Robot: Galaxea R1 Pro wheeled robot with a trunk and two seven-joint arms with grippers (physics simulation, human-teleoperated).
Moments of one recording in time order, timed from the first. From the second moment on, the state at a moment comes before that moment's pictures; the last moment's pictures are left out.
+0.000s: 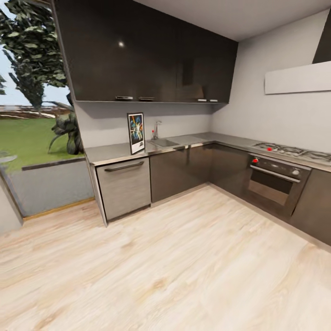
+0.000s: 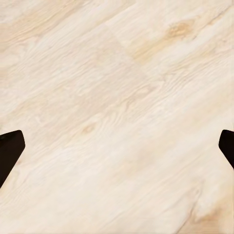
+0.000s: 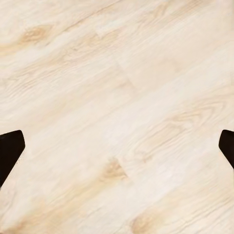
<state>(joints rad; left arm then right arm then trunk) 0.04 0.00 0.07 -0.77 -0.10 -0.03 0.00 -0.17 -0.01 0.01 -0.37 0.01 -0.22 0.00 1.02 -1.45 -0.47</state>
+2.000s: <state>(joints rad) 0.04 0.00 0.07 -0.77 -0.10 -0.03 0.00 -0.17 -0.01 0.00 -0.37 0.01 -0.23 0.00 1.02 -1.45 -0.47</state>
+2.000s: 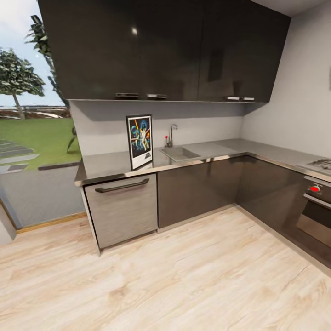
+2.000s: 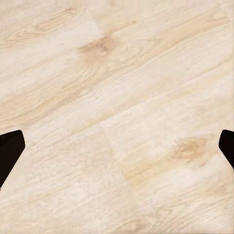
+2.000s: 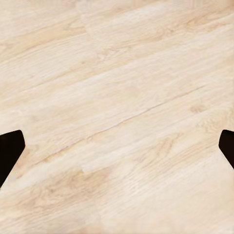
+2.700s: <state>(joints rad) 0.04 0.00 0.07 -0.77 -0.10 -0.03 0.00 -0.17 -0.01 0.01 -0.37 0.01 -0.23 0.00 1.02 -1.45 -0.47</state>
